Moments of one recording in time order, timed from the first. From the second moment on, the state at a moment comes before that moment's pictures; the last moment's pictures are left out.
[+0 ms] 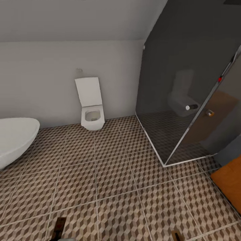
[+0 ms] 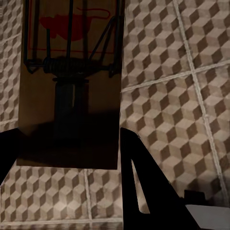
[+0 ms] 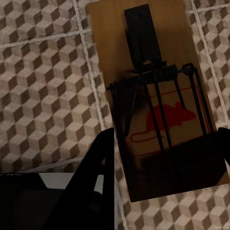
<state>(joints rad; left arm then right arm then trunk) -0.37 -0.01 -0.72 0.07 0.56 -0.64 0.41 -0.08 -0.14 0.27 -0.47 -0.28 -0.41 -0.06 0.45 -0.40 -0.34</state>
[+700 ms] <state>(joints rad) -0.37 -0.01 -0.72 0.07 0.56 -0.64 0.41 -0.08 -0.14 0.27 -0.47 -0.28 -0.41 -0.06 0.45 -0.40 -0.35</state>
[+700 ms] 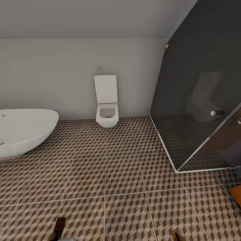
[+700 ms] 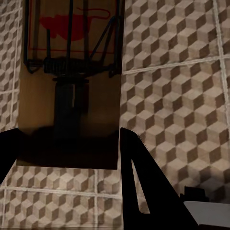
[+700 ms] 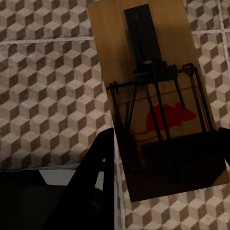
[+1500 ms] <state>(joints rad) -0.37 -0.01 -0.72 0.07 0.56 -0.64 0.41 -0.08 -0.14 0.27 -0.47 -0.28 -0.41 -0.06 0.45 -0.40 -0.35</state>
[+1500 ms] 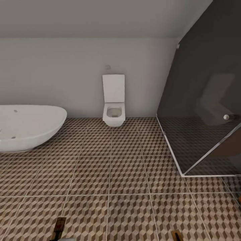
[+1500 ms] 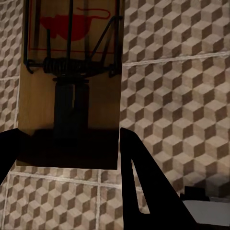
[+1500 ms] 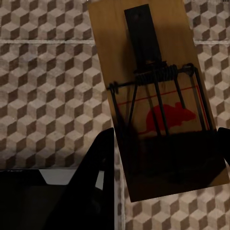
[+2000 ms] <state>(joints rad) -0.37 -0.01 -0.72 0.07 0.56 -0.64 0.41 -0.08 -0.14 0.27 -0.47 -0.28 -0.41 -0.06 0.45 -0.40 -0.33</state>
